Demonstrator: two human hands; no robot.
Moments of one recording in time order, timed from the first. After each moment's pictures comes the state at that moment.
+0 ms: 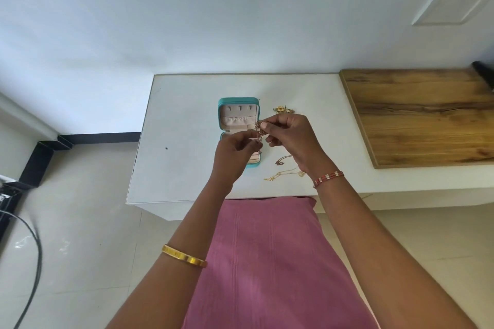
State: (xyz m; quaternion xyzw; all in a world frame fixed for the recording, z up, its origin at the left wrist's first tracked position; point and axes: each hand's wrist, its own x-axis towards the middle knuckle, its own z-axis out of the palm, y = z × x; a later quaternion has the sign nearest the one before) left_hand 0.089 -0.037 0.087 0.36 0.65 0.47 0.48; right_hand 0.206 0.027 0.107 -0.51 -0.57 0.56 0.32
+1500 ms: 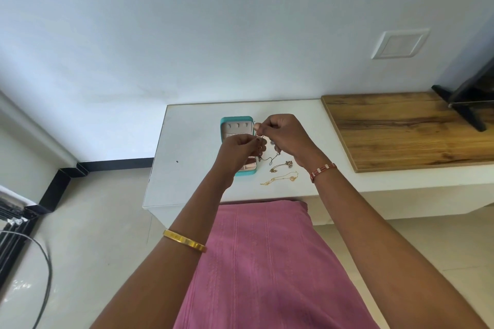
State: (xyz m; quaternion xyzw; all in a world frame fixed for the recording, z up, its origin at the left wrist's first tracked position) left_hand 0.105 -0.073 0.148 0.39 0.61 0.47 0.51; right_hand 0.222 -0.023 0.176 -0.49 -0.68 0.46 0.30
